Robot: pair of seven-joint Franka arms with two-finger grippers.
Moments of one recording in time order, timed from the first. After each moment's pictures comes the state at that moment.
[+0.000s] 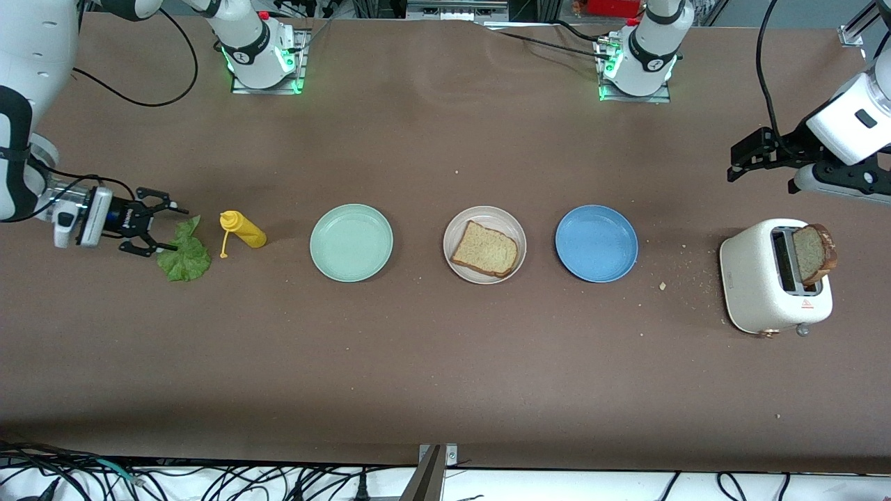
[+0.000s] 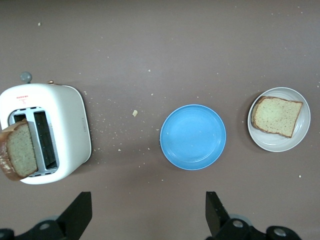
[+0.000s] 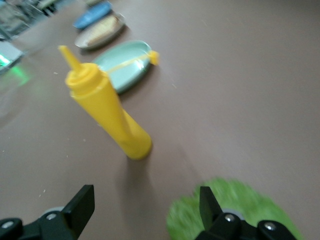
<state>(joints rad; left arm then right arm) -0.02 0.02 -0.02 -1.58 -0.05 1.59 0.11 0.21 0.67 -0.80 -1.91 1.13 1.59 -2.09</state>
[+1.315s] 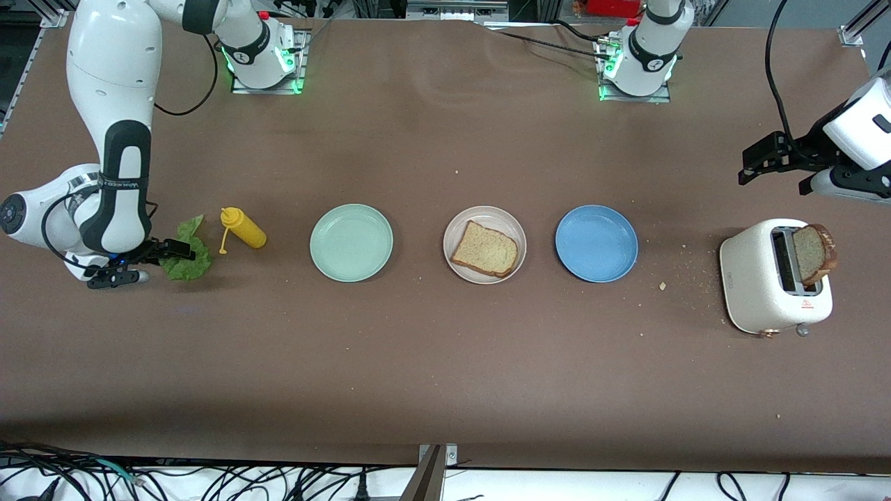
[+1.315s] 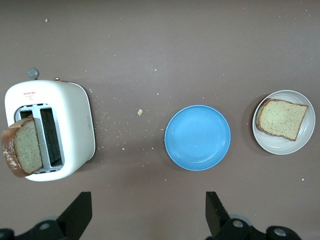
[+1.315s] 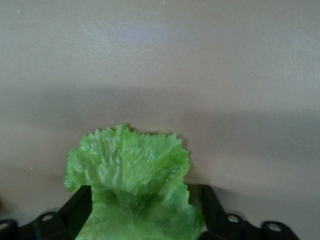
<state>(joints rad) -0.01 0.03 -0.02 -1.58 -0.05 1.59 0.11 0.51 0.80 -0.85 -1.92 0.91 2.14 -0.94</state>
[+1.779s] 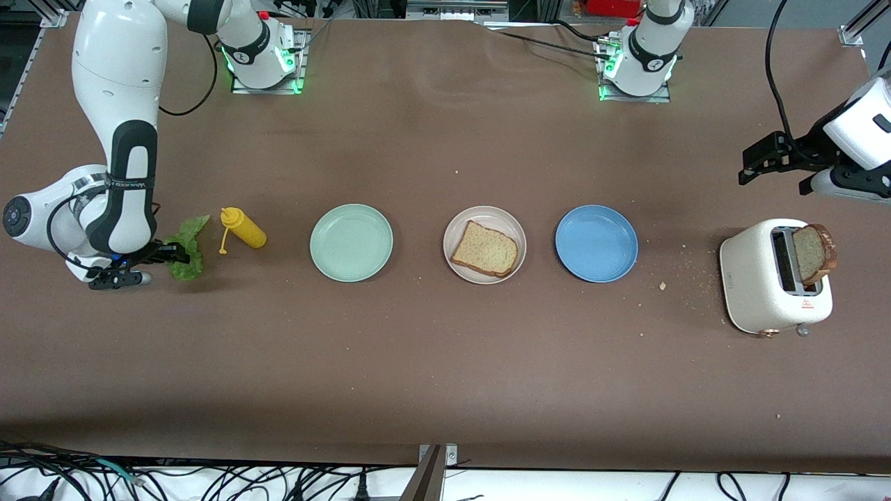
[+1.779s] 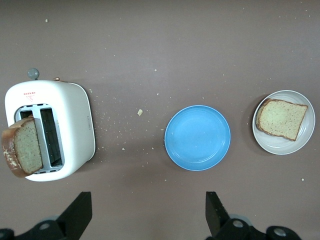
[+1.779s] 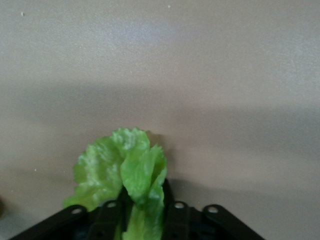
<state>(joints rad) -0.01 0.03 -0.02 -1.58 -0.05 1.59 0.11 0.54 0.79 -0.86 -1.91 0.88 2.14 -0.91</state>
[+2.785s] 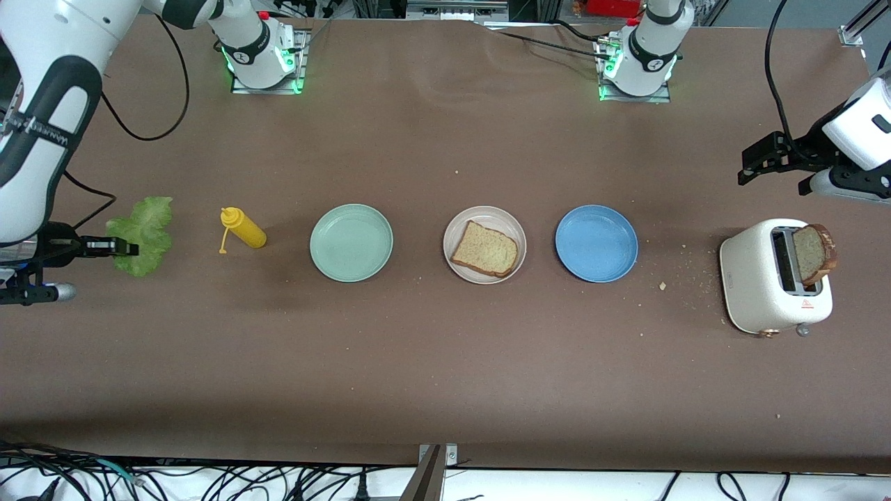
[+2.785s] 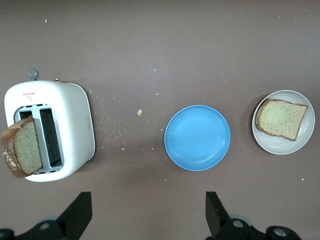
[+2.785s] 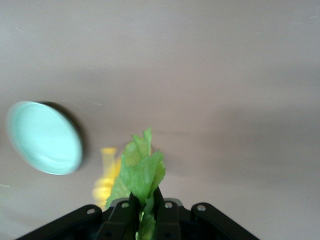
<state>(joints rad) -0.01 0.03 -0.02 -1.58 -0.05 1.59 0.11 0.57 0.77 -1.11 -1.31 0.81 1.35 -0.41</state>
